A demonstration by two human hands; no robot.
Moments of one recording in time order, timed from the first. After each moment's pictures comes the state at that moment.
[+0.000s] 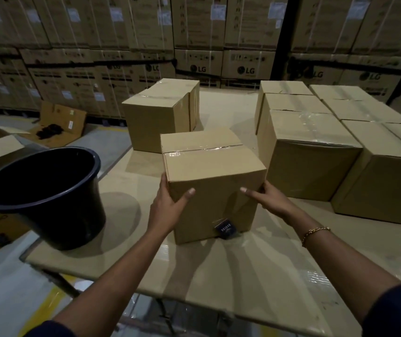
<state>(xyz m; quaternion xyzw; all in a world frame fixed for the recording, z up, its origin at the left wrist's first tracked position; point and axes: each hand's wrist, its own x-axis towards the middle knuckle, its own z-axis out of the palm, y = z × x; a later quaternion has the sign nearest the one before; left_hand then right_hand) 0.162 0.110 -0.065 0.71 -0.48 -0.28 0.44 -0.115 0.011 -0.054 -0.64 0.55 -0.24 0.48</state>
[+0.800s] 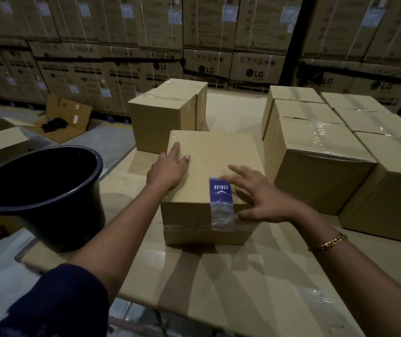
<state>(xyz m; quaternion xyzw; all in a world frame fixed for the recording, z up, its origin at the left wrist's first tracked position) 0.191 0.019 0.001 0.80 -0.53 -0.14 0.25 -0.080 0.015 0.012 -0.92 0.35 -0.06 0.19</state>
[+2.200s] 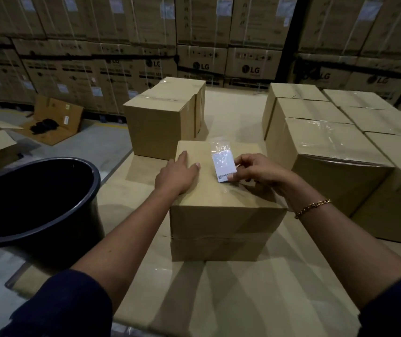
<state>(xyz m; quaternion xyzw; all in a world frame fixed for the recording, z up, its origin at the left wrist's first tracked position) 0.211 -0.032 -0.010 0.79 -0.56 -0.15 0.19 -0.020 -0.063 0.042 -0.71 0.51 -0.17 0.45</state>
